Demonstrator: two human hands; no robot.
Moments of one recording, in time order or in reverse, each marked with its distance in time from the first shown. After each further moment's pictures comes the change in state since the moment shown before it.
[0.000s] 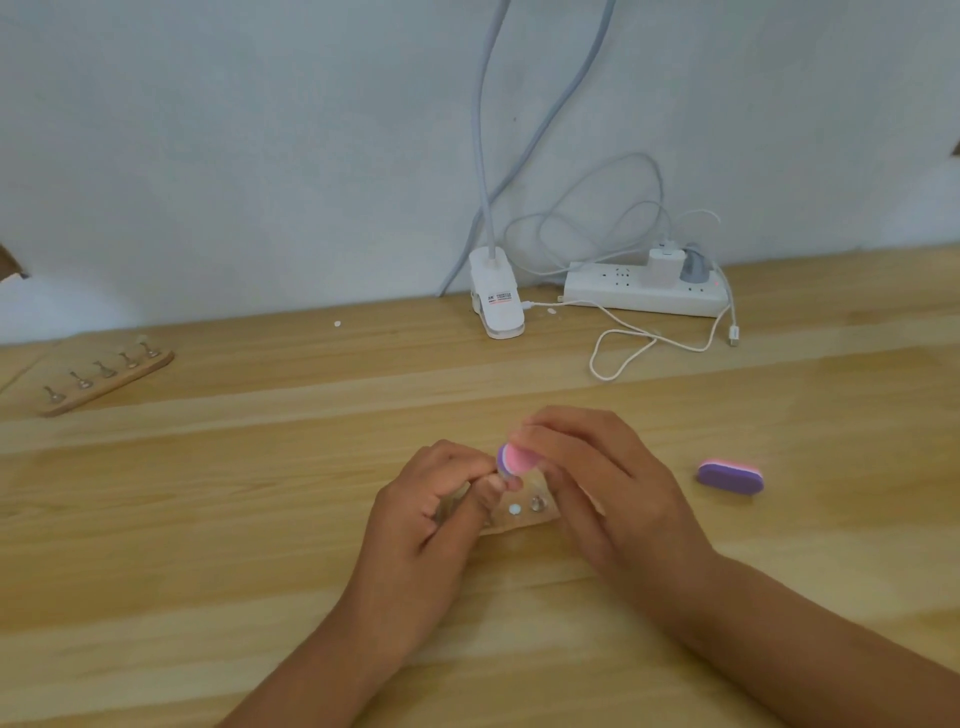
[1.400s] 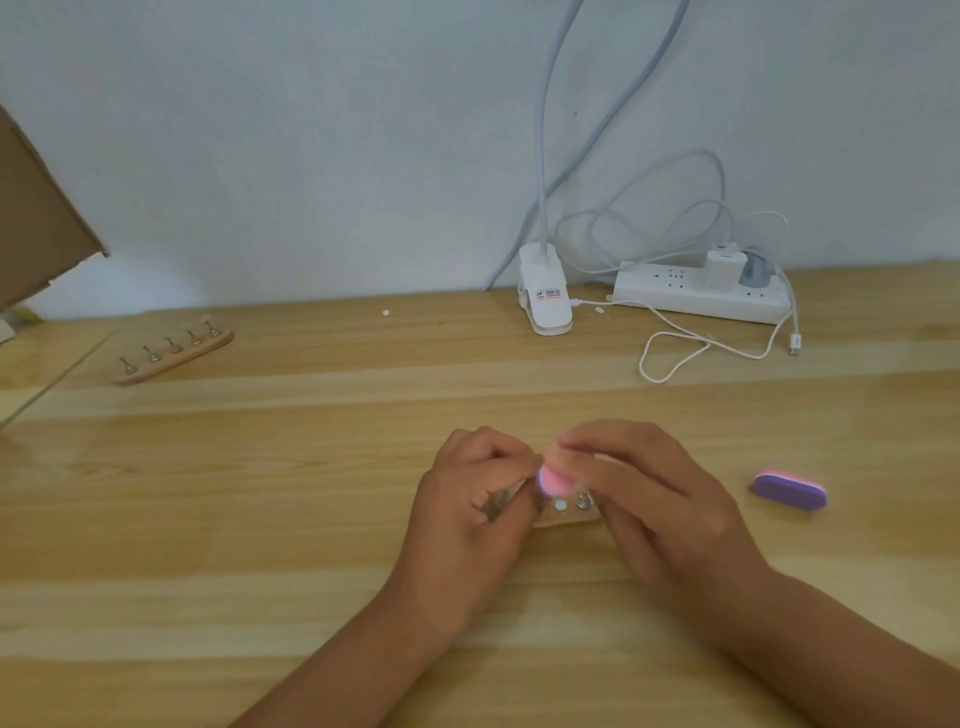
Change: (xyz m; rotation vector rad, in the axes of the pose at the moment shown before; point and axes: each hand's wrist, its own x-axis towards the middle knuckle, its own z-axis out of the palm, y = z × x) left_hand 0.000 0.000 -0.002 0.159 0.071 0.066; right_hand -0.006 0.009 0.006 0.023 -0.035 -0.118
